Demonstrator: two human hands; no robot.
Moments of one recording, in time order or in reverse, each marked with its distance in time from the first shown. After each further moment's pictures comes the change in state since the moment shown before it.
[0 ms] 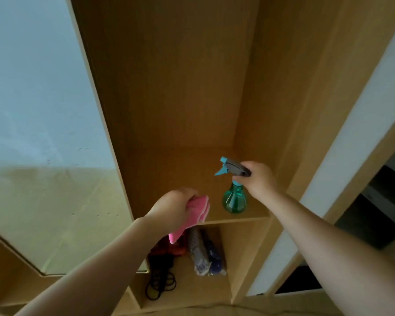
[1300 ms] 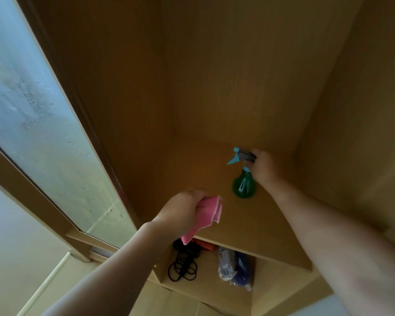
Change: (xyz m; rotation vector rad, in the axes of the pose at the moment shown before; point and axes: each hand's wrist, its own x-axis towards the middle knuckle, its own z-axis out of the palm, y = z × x) left_hand 0.054 -0.015 0.025 0.055 0.119 -0.367; right_hand 0.183 0.029 0.094 0.039 -0.209 -0.081
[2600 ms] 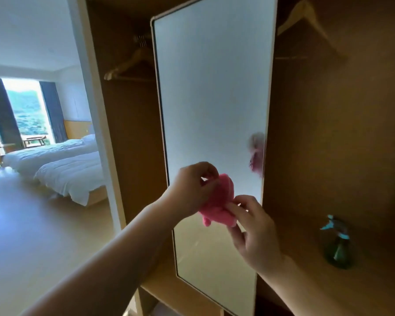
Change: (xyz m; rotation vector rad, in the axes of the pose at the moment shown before) left_hand -0.231 -0.034 -0.286 -0.104 0.630 -0.026; right_hand -0.275 -0.329 0.040 0.324 0.521 -1.102
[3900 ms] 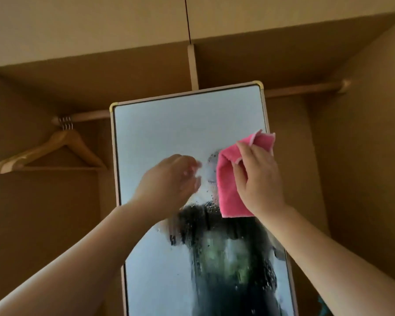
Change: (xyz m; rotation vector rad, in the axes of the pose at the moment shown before) left_hand 0.236 -0.050 -0.103 0.027 0.276 0.812; right_hand 0.275 0.068 0.023 -0.869 0.345 0.006
